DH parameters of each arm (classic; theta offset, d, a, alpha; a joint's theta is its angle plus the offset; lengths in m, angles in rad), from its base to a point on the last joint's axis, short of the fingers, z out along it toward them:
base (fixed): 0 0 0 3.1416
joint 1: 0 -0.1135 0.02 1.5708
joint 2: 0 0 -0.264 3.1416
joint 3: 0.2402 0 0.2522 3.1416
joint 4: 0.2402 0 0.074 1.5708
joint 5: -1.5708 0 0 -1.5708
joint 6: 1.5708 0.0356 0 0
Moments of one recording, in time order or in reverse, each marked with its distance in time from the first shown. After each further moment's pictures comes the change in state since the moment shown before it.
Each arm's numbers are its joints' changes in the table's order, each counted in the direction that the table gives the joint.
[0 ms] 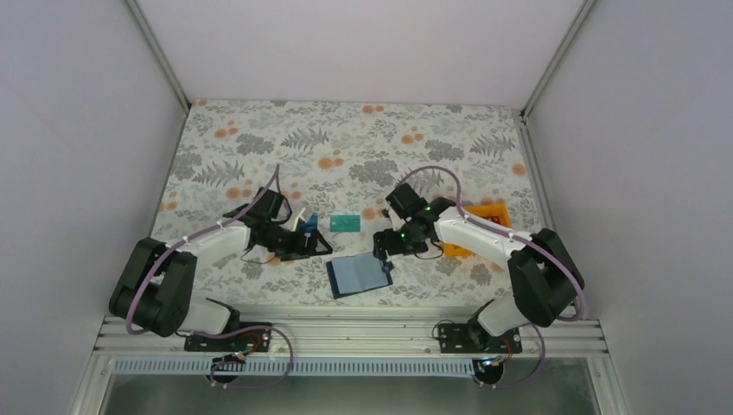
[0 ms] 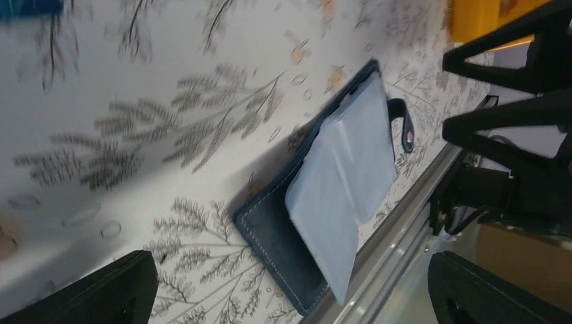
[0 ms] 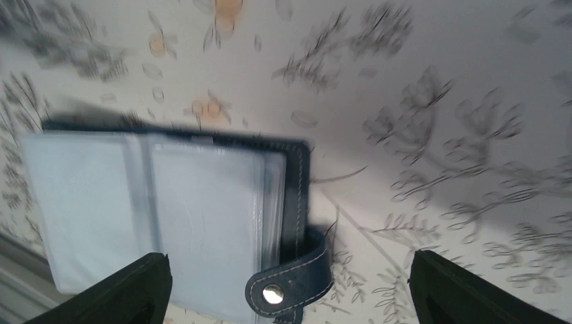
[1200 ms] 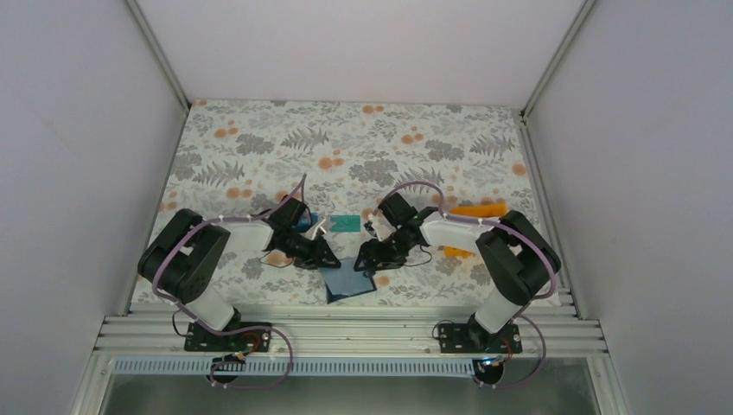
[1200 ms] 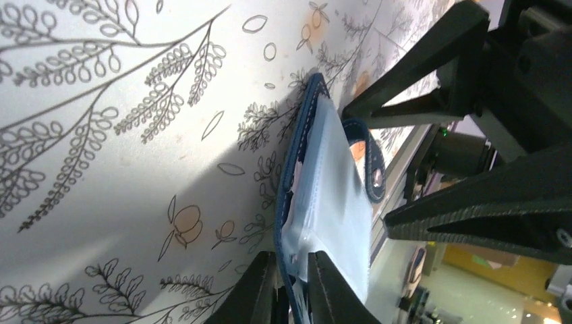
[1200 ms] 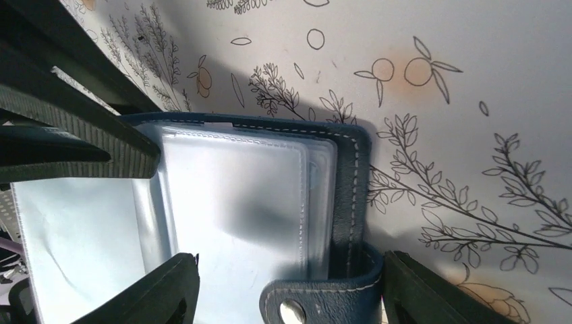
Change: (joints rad) left arm 0.138 0.235 -0.027 -0.229 -0.137 -0.166; right arm -0.030 0.178 -0.095 -0.277 0.448 0.039
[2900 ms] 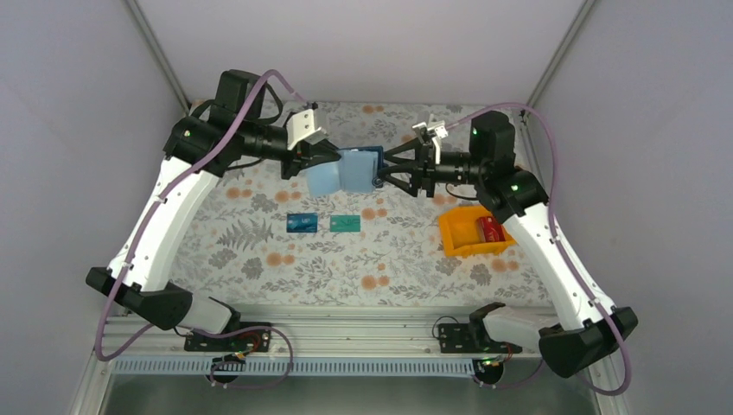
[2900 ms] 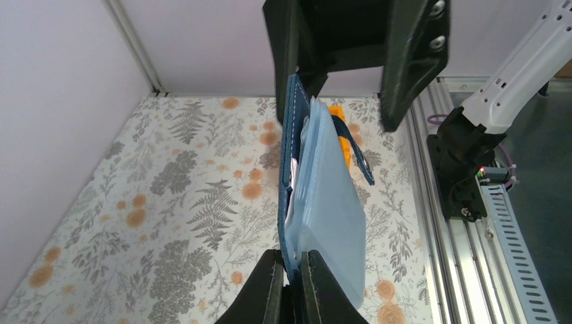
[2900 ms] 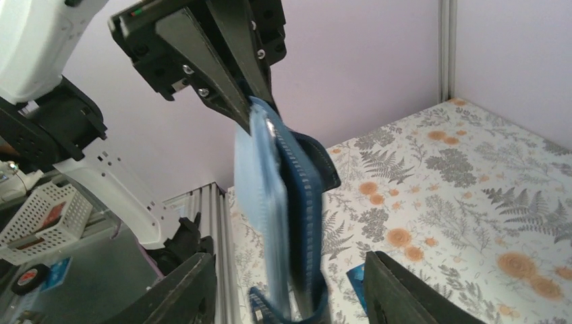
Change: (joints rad) left arm -0.049 -0.181 1.239 0.894 0.082 1.126; right arm 0.293 -0.497 0.494 0.041 0.307 -0.457
